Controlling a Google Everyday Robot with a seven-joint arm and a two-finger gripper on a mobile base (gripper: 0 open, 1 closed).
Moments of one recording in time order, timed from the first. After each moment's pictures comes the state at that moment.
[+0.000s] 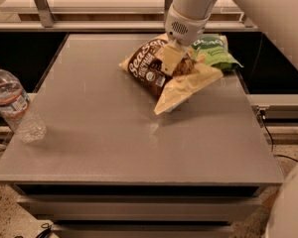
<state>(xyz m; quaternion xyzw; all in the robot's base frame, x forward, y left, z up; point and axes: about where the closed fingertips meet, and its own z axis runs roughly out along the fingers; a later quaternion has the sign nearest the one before) 0.609 -0.065 0.911 -0.50 0.85 0.04 0.12</state>
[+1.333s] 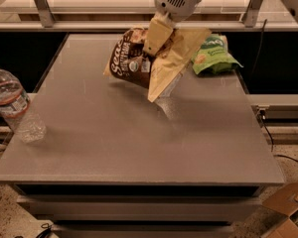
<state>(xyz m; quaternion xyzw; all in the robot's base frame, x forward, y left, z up) 0.582 -0.018 0.985 -0.57 0.79 0.08 0.21</state>
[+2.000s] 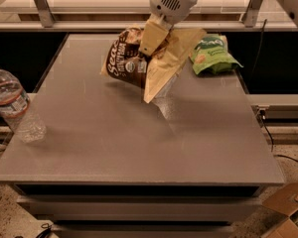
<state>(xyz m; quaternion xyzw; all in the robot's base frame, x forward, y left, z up) 0.579 -0.006 0.984 -0.58 0.78 0.08 0.22</state>
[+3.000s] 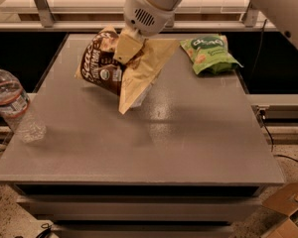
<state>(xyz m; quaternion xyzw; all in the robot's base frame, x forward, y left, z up) 0.560 0.049 0.978 -0.60 0.75 0.10 0.26</state>
